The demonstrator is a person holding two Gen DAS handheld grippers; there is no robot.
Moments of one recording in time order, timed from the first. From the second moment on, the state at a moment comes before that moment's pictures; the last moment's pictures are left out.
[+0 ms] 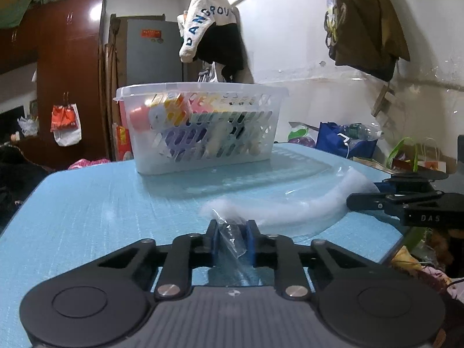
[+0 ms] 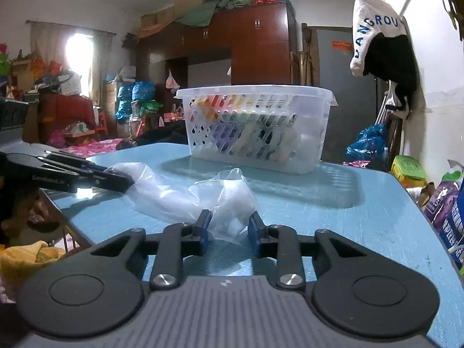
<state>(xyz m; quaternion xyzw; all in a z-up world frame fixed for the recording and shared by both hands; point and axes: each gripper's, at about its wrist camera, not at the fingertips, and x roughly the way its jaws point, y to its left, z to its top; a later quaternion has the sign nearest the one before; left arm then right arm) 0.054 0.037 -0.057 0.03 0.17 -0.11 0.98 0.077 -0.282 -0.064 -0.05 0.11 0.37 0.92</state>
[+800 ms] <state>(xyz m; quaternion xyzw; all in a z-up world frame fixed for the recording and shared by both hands) 0.037 0.034 -0.016 0.03 0.09 -0.12 0.99 0.072 -0.283 -0.015 -0.05 0.06 0.37 0.93</state>
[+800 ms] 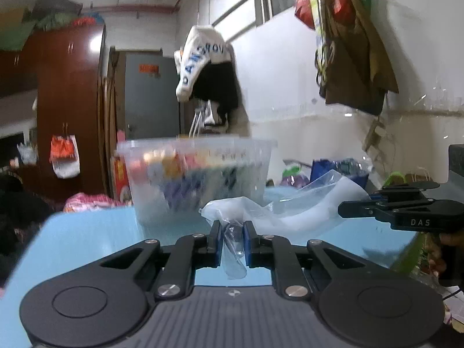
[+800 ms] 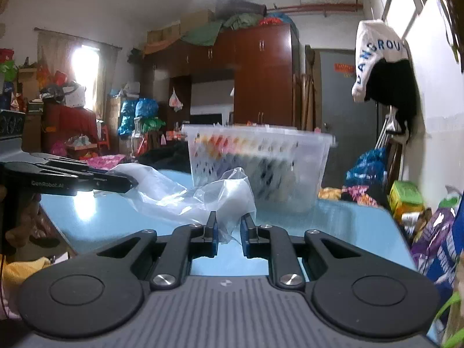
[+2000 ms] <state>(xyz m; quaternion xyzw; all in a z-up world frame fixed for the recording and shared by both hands) 0.251 0.058 0.099 0.06 0.12 -0.03 0.99 0.265 -0.208 0.081 -0.05 0.13 0.30 0.94</state>
